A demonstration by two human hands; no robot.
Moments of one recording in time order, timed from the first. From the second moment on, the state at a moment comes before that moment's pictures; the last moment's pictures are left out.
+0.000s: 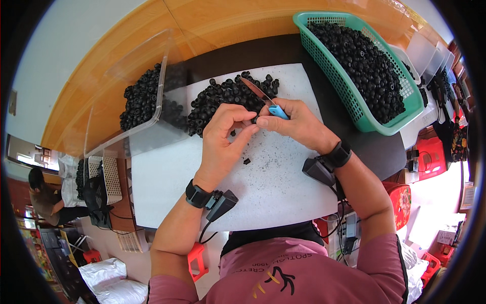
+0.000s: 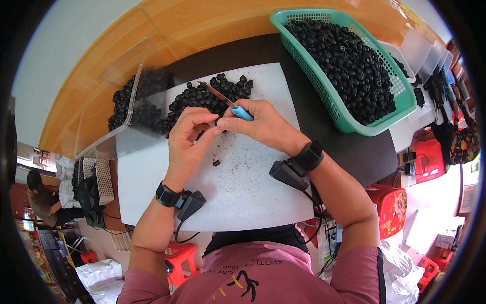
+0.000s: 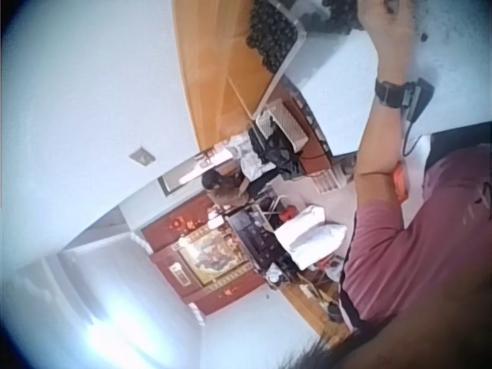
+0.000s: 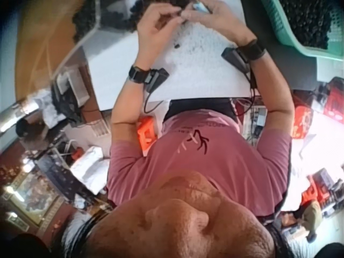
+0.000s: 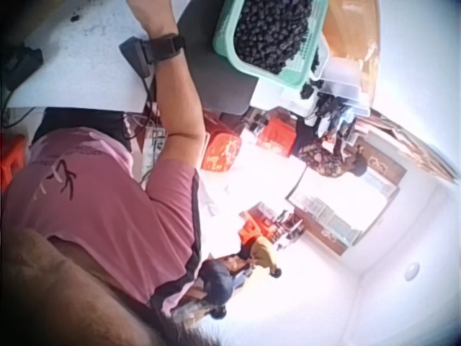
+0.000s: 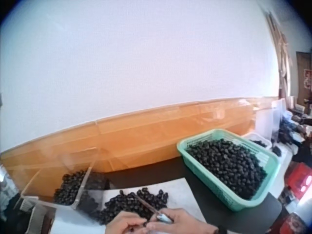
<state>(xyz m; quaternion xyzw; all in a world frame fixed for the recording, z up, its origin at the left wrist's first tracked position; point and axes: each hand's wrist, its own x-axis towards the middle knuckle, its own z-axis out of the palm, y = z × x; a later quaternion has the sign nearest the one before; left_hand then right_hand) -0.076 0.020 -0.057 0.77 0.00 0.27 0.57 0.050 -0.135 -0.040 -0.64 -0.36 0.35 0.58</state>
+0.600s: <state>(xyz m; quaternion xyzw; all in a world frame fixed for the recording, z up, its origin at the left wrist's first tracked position) -0.079 0.020 -0.061 0.80 -0.03 0.28 0.53 0.049 -0.135 -0.038 -0.60 -0.34 0.41 0.59</state>
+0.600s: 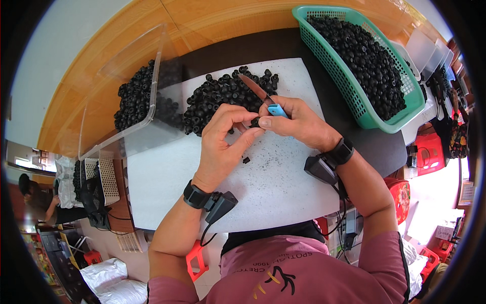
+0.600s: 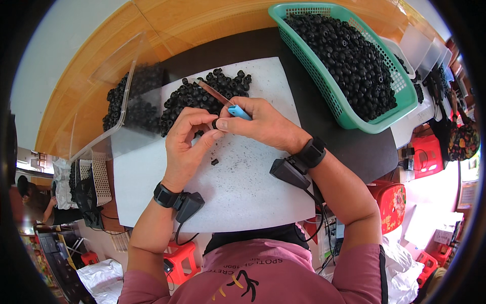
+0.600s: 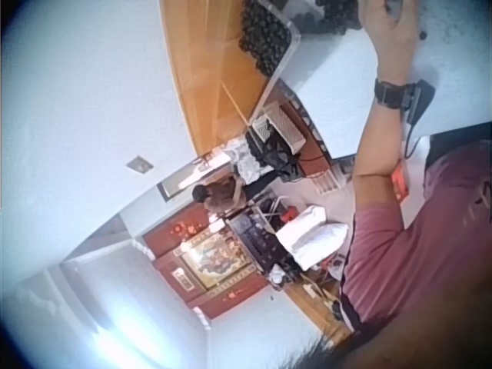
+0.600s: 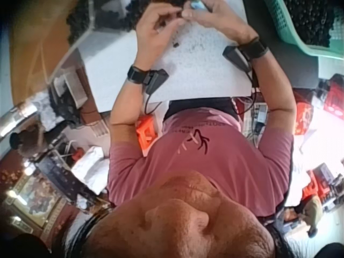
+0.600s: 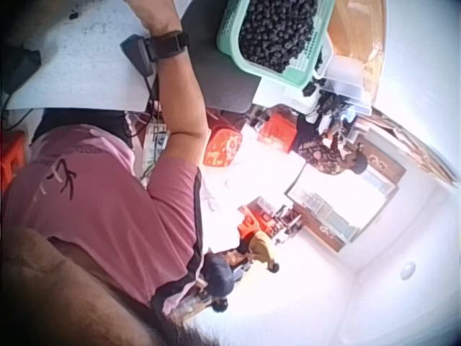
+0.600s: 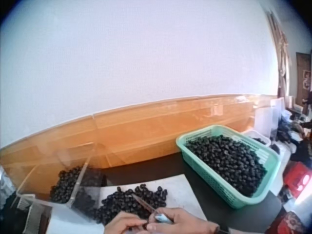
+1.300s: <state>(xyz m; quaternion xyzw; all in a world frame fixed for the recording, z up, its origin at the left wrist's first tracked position) -0.084 0.024 -0.062 0.65 0.02 0.16 0.75 0.049 -0.134 -0.049 -0.68 -0.48 0.21 0.52</state>
